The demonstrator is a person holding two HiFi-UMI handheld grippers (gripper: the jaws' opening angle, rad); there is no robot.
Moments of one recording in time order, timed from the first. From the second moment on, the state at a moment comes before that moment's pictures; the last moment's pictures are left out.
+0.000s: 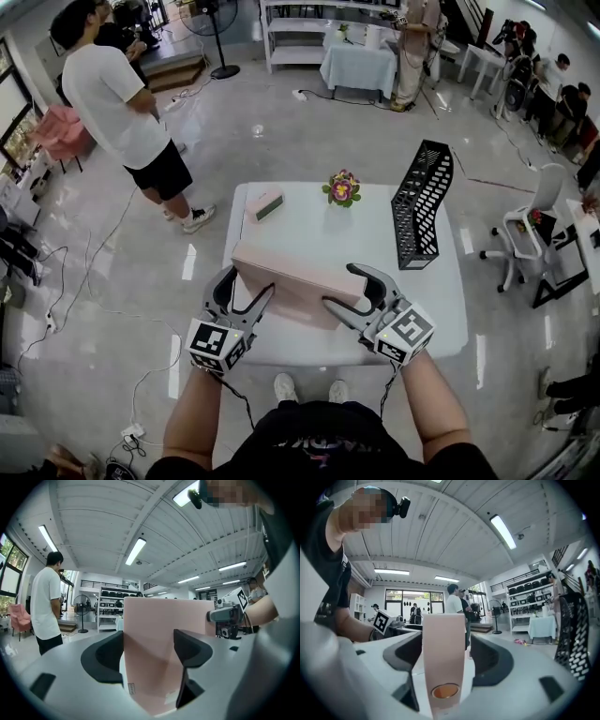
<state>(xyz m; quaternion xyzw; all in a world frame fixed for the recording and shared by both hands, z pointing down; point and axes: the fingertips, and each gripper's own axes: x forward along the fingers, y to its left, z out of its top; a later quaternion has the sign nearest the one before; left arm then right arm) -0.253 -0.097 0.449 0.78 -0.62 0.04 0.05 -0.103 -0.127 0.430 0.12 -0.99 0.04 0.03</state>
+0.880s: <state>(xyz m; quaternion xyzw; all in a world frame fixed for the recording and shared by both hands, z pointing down) -0.252 -0.069 0.441 0.73 -0.68 0.04 0.05 -0.125 -0.100 0.433 0.07 -1.00 0.01 0.03</state>
